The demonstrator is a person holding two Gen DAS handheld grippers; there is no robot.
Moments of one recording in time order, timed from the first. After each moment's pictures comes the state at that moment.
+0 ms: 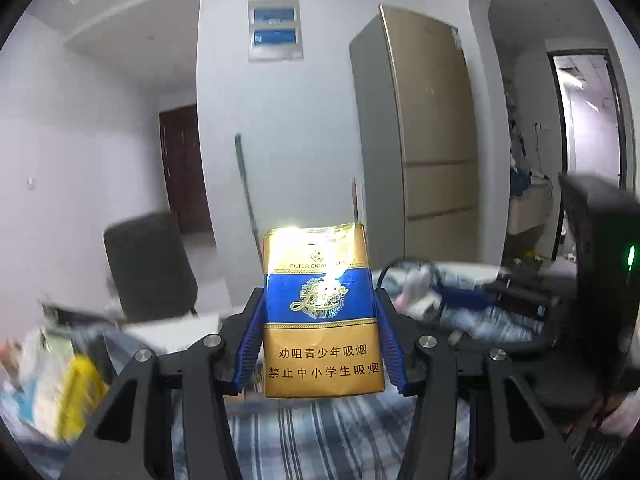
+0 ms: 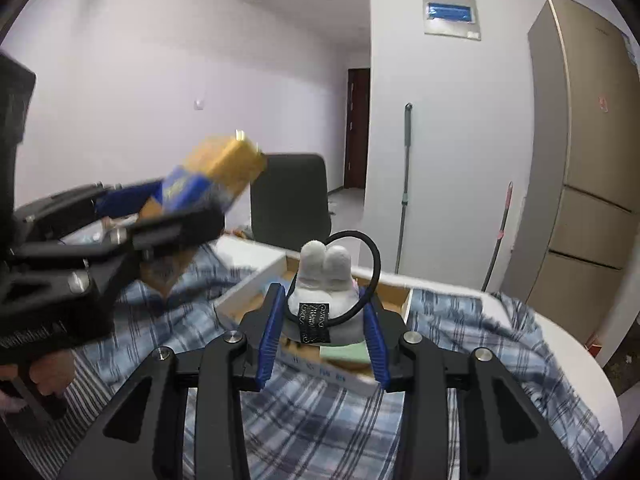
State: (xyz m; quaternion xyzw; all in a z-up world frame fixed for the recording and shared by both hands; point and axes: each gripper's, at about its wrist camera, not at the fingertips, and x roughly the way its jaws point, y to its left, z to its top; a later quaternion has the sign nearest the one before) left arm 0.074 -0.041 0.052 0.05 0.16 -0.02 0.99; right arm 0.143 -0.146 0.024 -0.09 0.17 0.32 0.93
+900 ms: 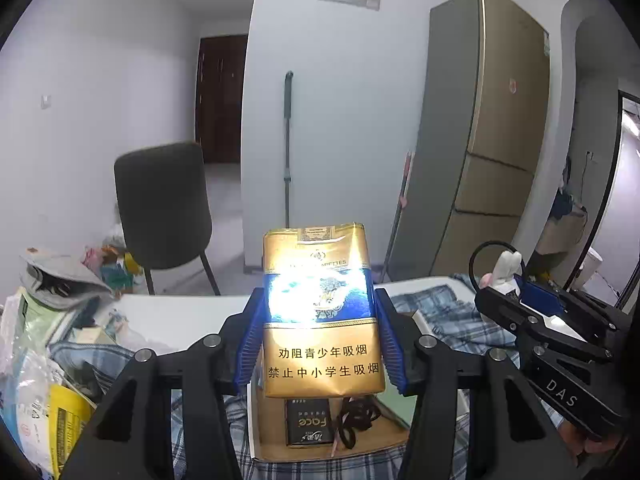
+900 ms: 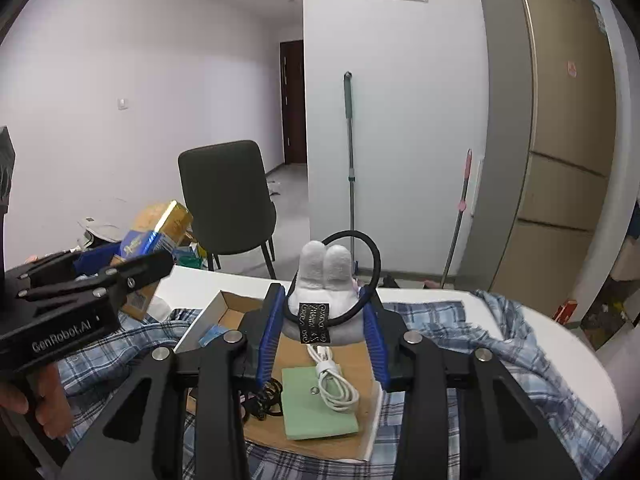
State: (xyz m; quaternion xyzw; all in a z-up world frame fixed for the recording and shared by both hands) left arm 0.222 0.062 0.075 -0.06 0.25 0.03 0.97; right arm 0.254 -0.086 0.032 -0.06 0.25 0.21 0.94
